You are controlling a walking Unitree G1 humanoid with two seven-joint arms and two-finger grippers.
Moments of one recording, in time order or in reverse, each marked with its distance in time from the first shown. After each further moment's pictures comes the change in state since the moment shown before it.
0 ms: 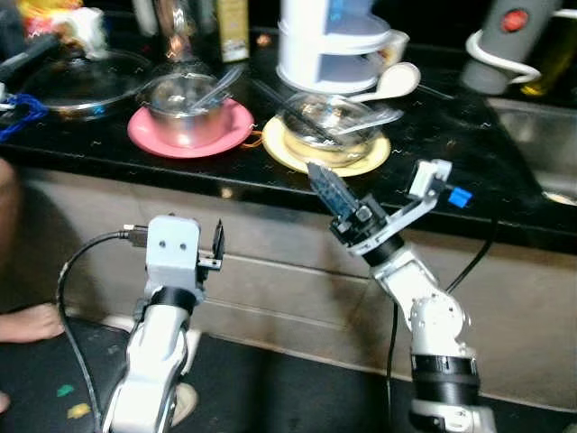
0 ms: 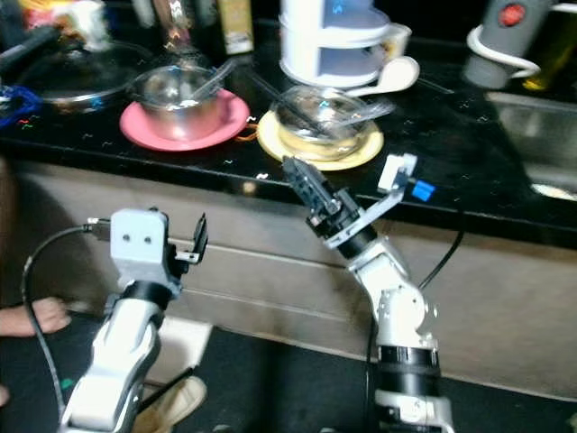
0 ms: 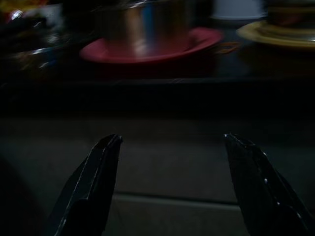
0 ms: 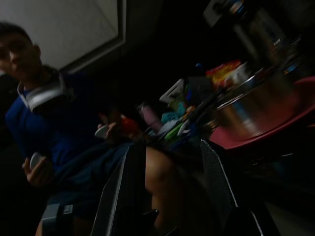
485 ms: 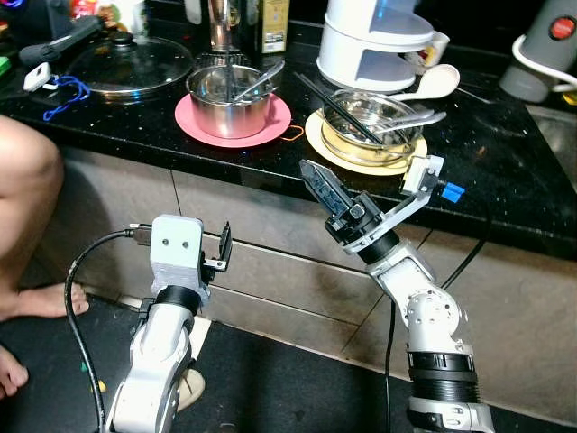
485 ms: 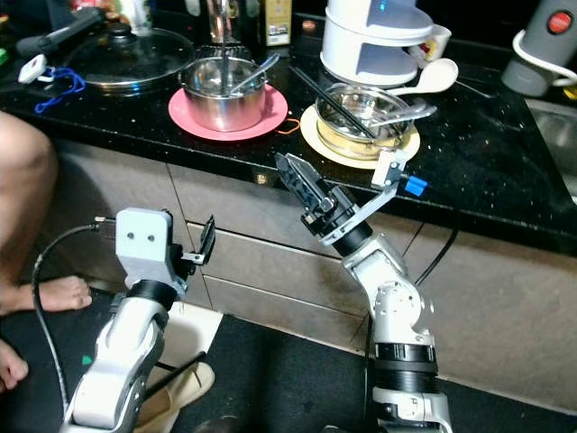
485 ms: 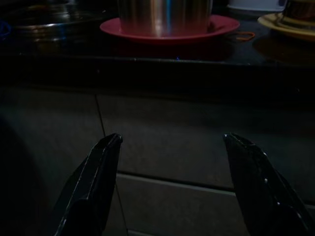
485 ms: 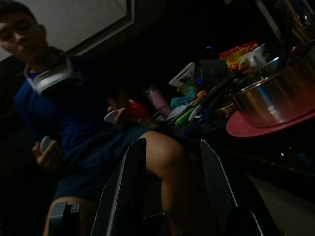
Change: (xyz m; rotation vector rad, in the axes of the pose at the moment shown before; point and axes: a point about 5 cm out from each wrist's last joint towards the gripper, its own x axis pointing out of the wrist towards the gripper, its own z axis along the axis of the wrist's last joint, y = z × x) left arm 0.000 -0.001 -0.005 -0.037 0.038 -0.016; right arm 0.003 0.002 -0.003 -0.001 0.018 0.003
